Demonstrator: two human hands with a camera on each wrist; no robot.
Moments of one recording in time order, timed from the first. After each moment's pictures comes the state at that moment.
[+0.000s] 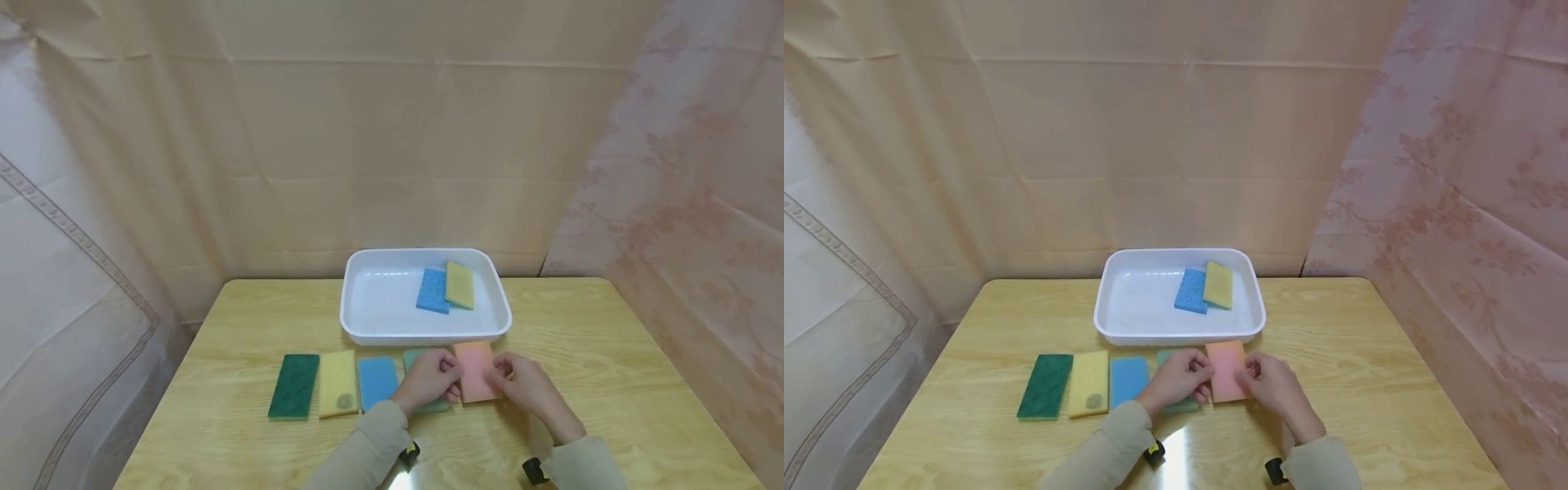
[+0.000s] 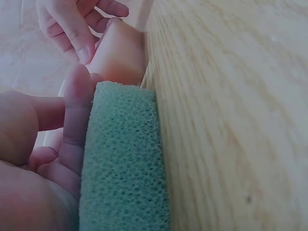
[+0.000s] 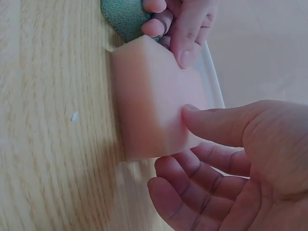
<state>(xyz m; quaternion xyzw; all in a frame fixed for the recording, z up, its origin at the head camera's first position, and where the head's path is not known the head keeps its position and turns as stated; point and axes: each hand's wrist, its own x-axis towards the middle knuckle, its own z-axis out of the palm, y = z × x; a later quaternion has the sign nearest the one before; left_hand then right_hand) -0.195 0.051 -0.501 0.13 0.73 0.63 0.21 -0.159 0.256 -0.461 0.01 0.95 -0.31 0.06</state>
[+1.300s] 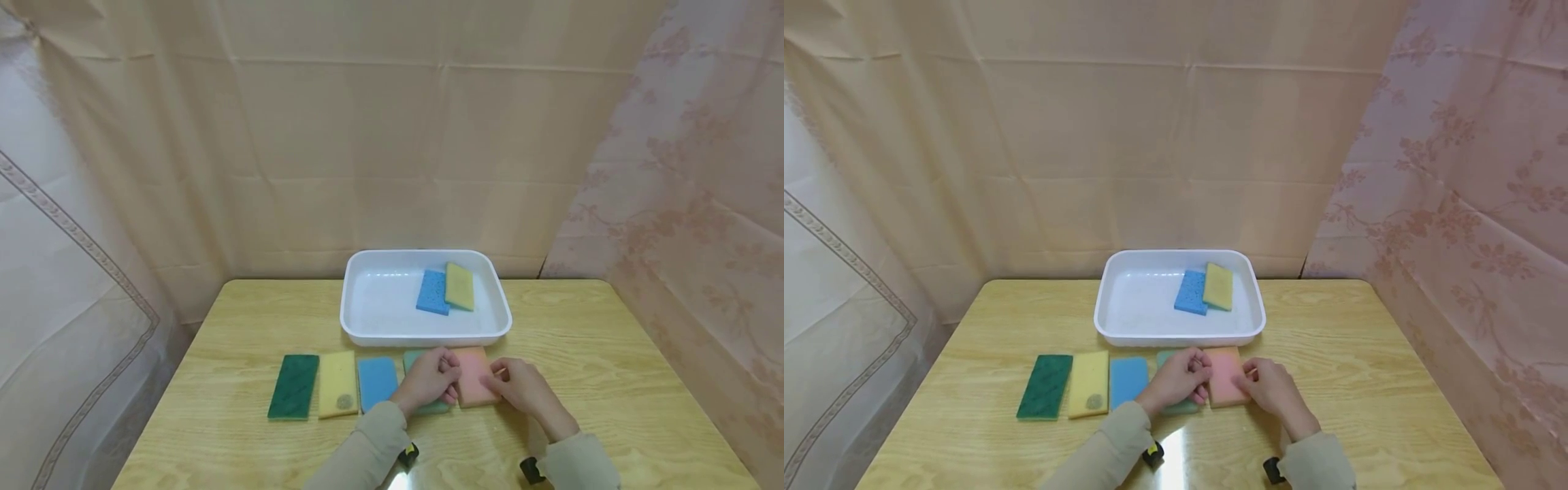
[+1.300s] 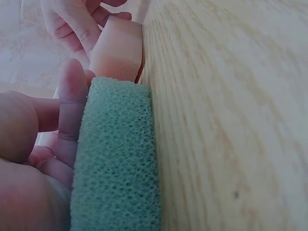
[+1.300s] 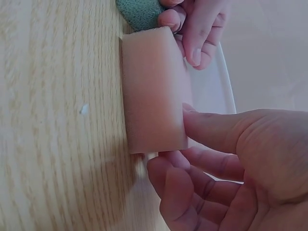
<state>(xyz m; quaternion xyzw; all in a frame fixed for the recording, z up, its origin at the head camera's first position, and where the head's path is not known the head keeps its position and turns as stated) -0.198 0.051 -0.509 0.14 0.73 0.64 0.20 -0.168 0.259 -0.472 0.03 0.96 -0.28 0.09</state>
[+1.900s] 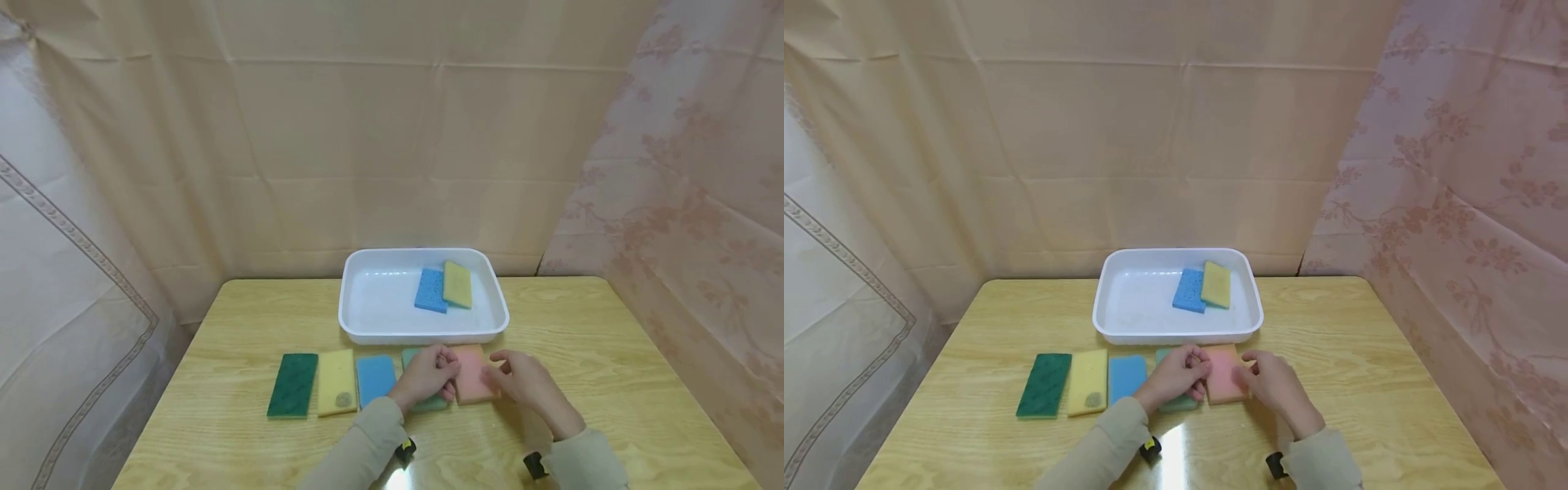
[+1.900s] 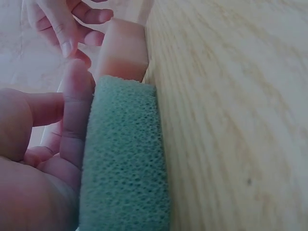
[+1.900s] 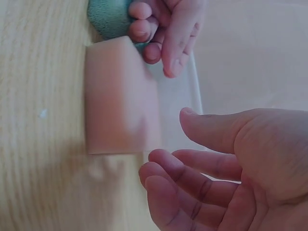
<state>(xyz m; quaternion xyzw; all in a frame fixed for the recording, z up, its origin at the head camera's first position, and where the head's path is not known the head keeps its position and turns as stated) -0.198 0.049 -0.507 0.13 0.72 0.65 0.20 -0.157 0.256 -0.447 0.00 0.95 -0.29 0.08</state>
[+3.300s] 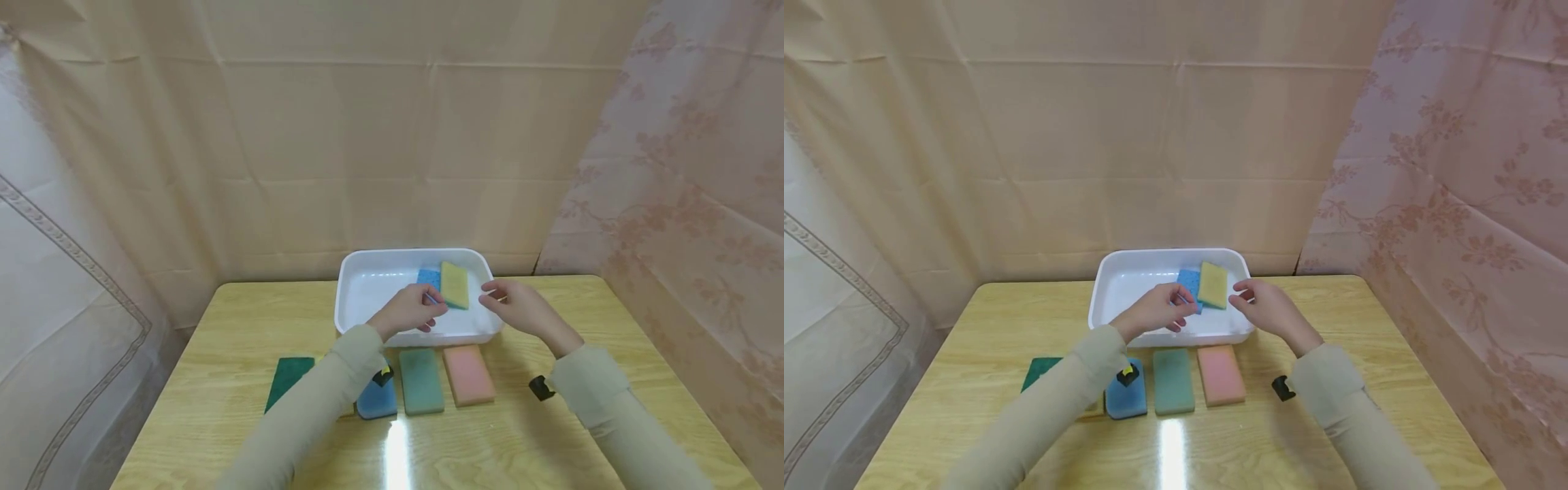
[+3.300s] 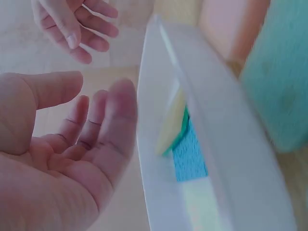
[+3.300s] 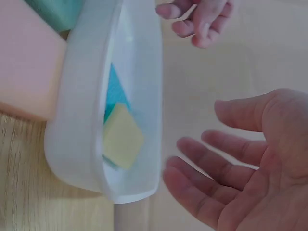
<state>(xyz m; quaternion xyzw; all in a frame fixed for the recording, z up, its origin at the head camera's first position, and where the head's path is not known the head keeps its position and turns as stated) -0.267 0.014 -0.400 0.21 0.80 0.53 0.19 -0.230 0.261 -0.367 -0.11 0.95 -0.28 0.03</state>
